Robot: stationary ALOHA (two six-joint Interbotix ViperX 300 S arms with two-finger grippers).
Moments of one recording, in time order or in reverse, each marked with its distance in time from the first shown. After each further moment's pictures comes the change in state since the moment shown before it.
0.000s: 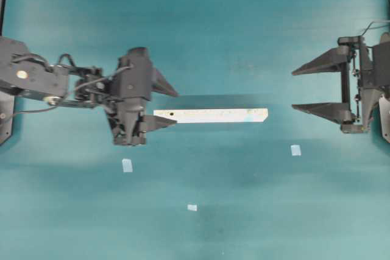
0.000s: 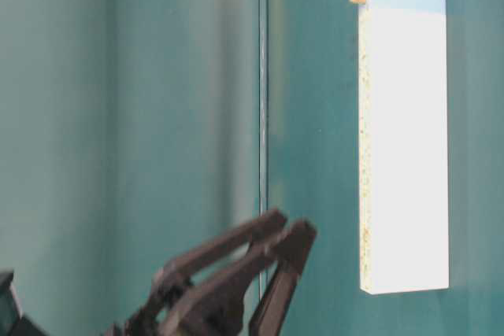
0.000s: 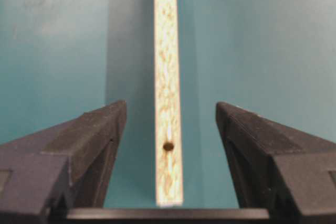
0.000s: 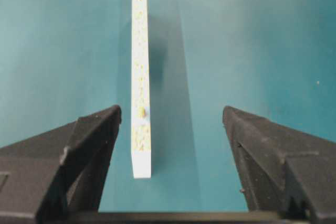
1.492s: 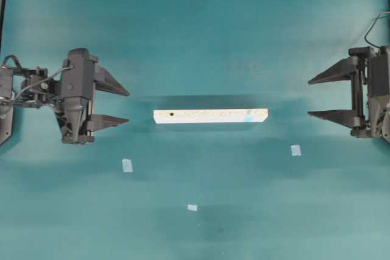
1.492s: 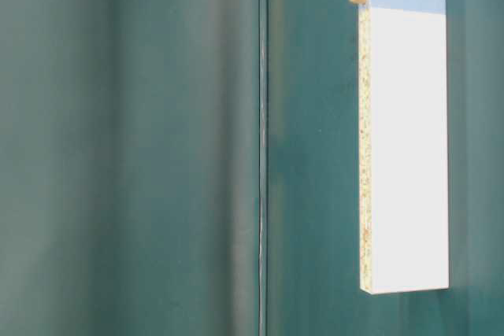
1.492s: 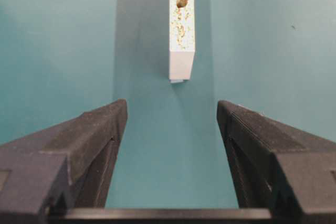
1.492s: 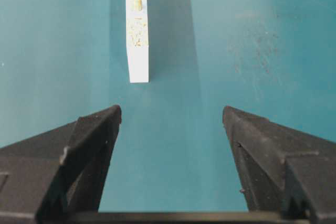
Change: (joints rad) left arm 0.012 -0.213 0.296 0.000 -0.044 0.000; right arm 0.002 -0.040 0.104 -0.003 0.114 -0.002
